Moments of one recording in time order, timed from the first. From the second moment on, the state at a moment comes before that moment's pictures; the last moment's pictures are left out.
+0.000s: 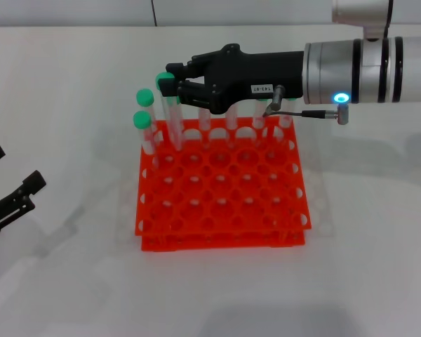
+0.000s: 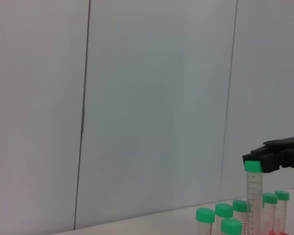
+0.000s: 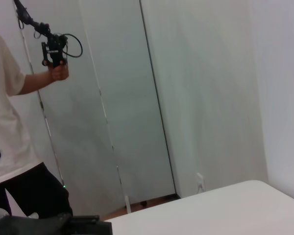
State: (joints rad) left arm -0.04 -2.08 0.66 0.63 1.50 1.63 -0.97; right arm 0.85 2.03 -1.55 -0.54 -1.18 -1.13 1.41
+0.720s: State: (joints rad) left arm -0.05 -2.08 0.66 0.63 1.50 1.63 -0.97; right arm 0.81 2.03 -1.61 -0.56 -1.10 -1.08 1.36
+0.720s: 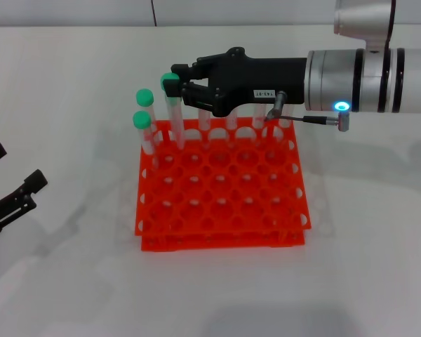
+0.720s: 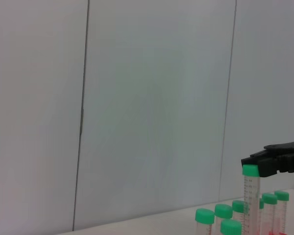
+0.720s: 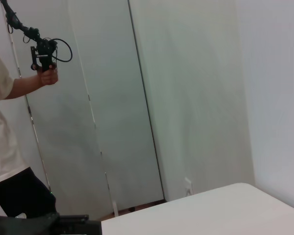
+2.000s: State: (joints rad) left arm -0.05 -2.08 0.66 0.63 1.51 1.62 -0.96; right arm 0.81 2.03 -1.77 -0.59 -1.01 -0.96 1.30
